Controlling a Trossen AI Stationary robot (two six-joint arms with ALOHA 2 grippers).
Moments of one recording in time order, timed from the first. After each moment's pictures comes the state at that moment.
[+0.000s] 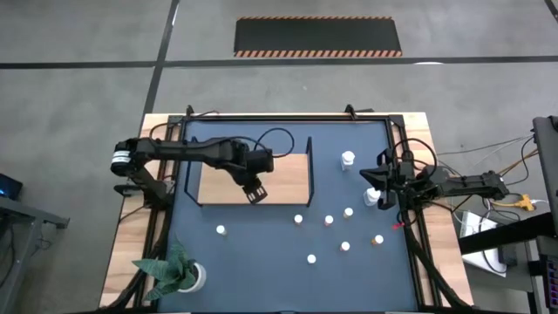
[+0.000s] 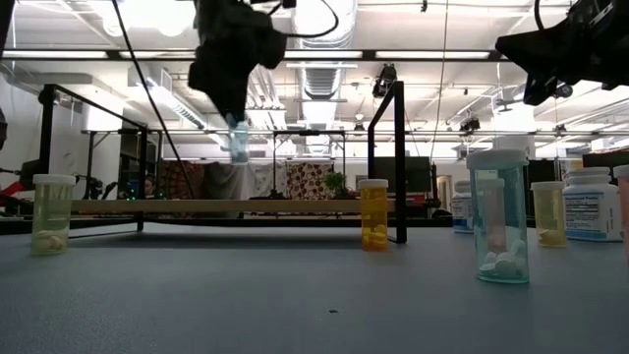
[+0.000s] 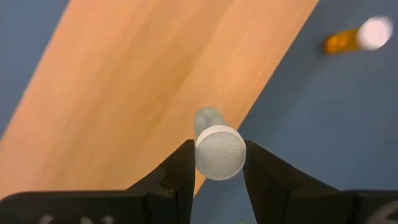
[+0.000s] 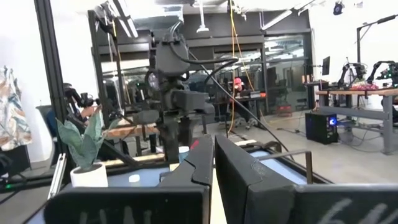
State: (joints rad) left arm 0.06 1.63 1.46 -1.14 -0.03 -0.49; right arm 0.08 0.06 0.01 0.29 0.21 0.03
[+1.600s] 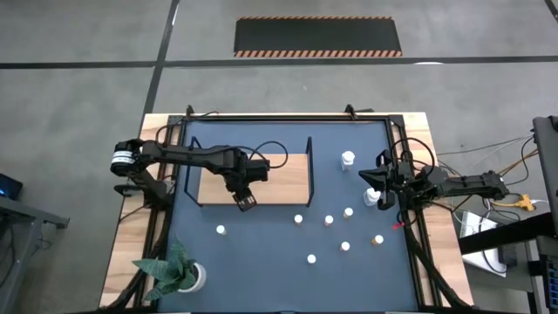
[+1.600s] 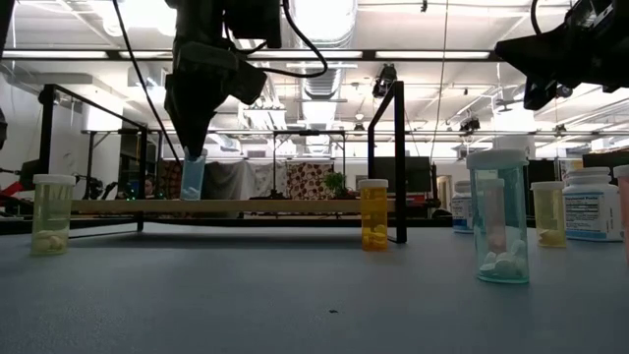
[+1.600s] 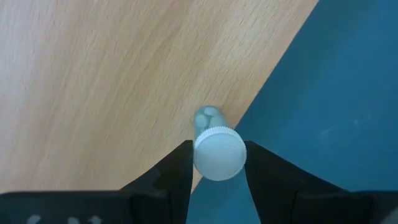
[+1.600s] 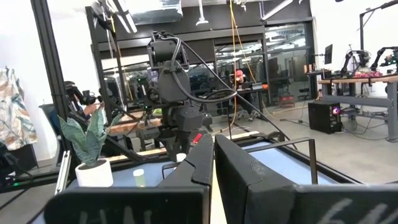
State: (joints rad) left arm 0.05 1.63 1.31 -1.15 0.02 -0.45; right arm 0.08 0.06 0.01 0.26 0.21 0.07
